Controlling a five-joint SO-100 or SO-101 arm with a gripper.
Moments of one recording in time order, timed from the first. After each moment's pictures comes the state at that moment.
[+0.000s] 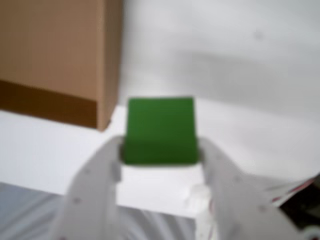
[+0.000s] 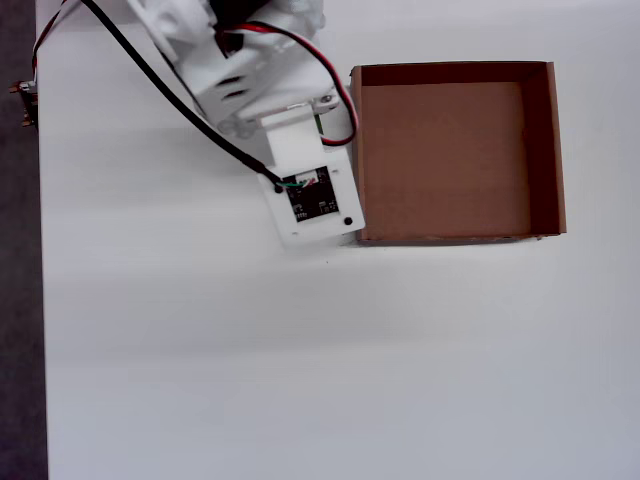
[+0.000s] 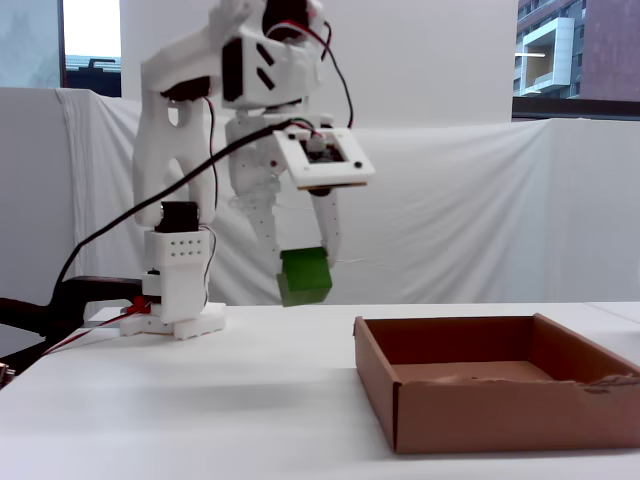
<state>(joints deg) -46.1 87.9 79.2 85.6 -51.3</state>
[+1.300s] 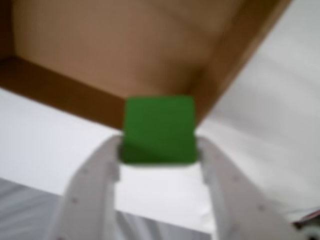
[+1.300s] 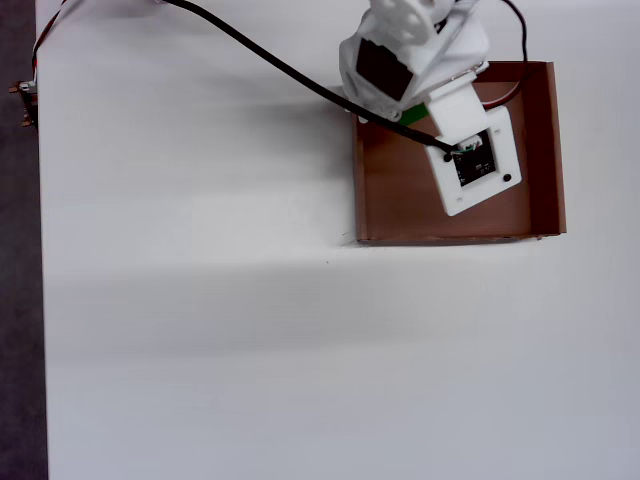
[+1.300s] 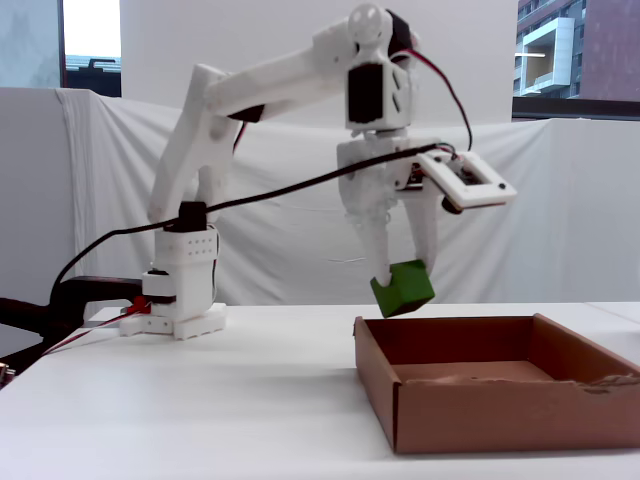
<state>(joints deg) -61.4 64.9 52.6 92.5 -46.1</state>
